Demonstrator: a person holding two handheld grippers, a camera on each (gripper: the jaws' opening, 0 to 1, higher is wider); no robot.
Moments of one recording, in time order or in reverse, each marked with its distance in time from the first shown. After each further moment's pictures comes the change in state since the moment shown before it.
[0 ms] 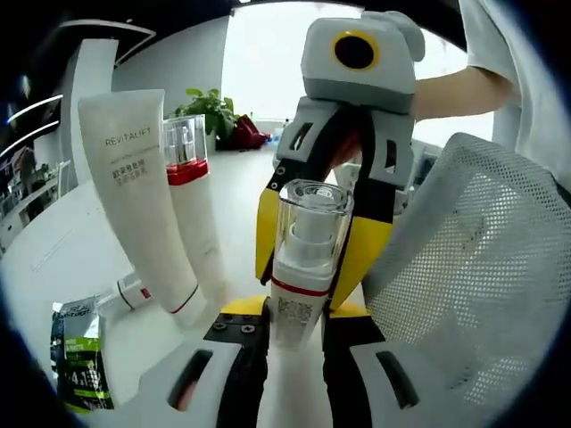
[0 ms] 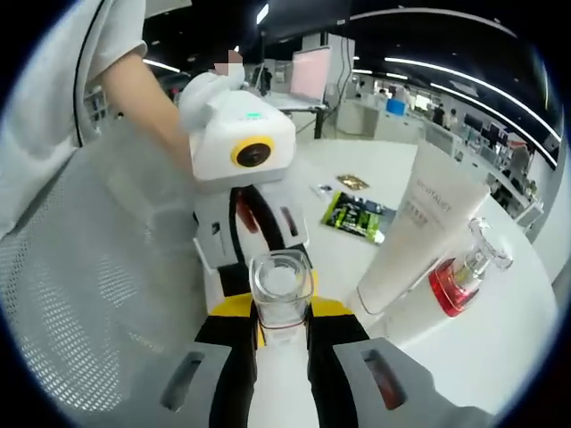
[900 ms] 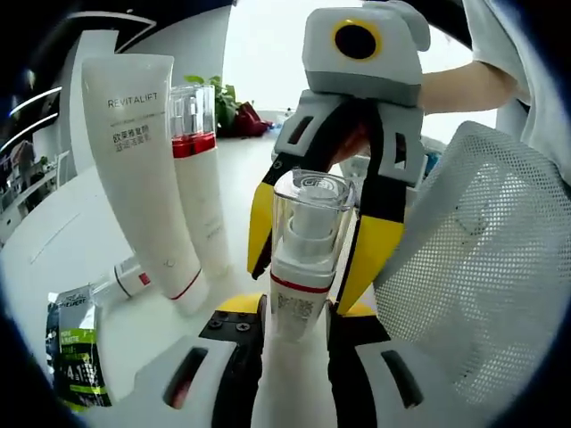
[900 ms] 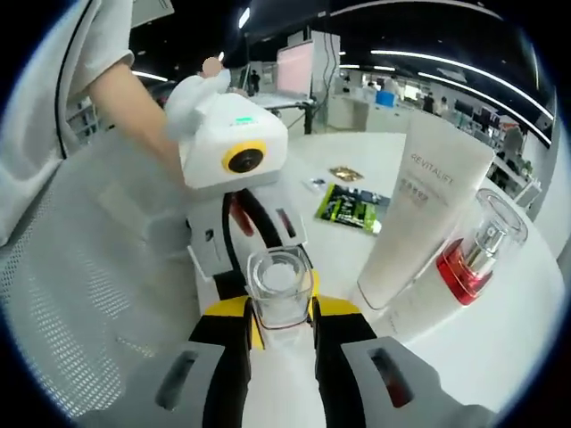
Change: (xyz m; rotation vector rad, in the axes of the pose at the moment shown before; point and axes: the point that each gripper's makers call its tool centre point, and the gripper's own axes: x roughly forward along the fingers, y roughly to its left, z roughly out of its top) left arm -0.001 0.007 -0.010 -0.025 0.043 0.002; right arm 0.007 -0.007 -0.003 0.098 -0.017 -0.021
